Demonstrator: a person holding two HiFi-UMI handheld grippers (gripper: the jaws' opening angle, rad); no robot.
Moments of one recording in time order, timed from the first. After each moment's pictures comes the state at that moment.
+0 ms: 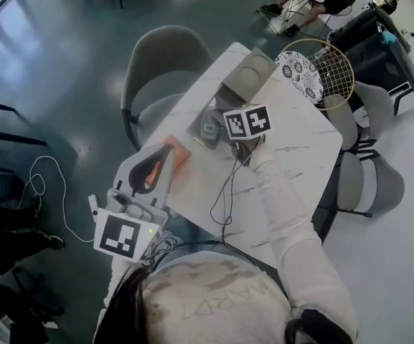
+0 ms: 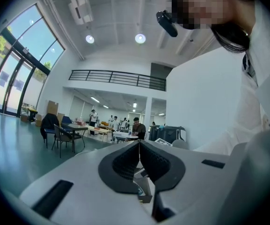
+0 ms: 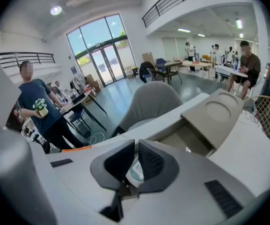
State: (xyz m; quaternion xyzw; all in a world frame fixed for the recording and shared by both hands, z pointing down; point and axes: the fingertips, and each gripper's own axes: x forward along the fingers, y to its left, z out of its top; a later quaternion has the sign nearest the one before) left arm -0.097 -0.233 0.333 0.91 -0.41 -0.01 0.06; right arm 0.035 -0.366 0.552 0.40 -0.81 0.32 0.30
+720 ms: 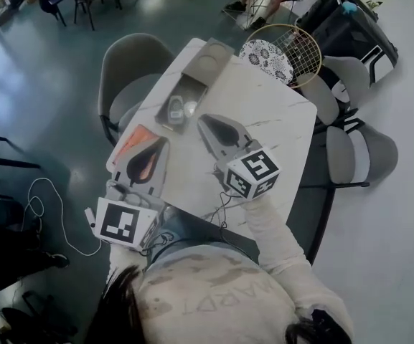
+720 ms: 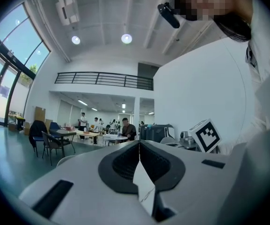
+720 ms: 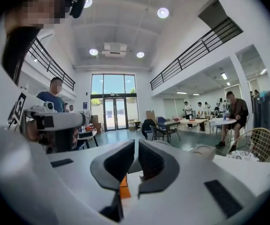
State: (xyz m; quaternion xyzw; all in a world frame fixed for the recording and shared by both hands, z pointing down) left arm -0.021 -0.154 0.318 0.94 -0.35 0.00 0.01; right arm 0.066 -0.202 0.370 0.48 -0.87 0.08 0.03
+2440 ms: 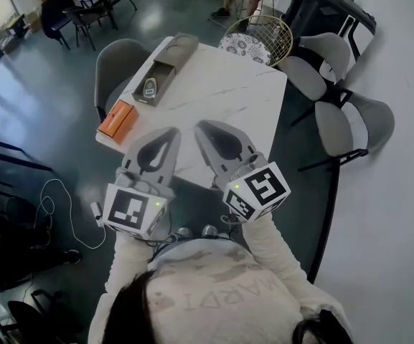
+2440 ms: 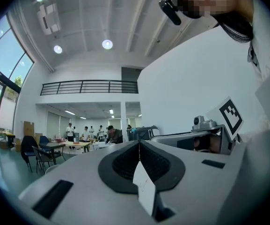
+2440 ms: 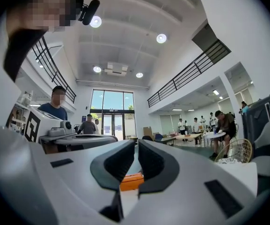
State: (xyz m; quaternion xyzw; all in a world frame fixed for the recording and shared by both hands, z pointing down) left arm 0.103 0.086 0.265 0.95 -0.30 0.01 -0.06; right arm 0.145 0.083 0.271 0.50 -0.86 0.02 -0.07
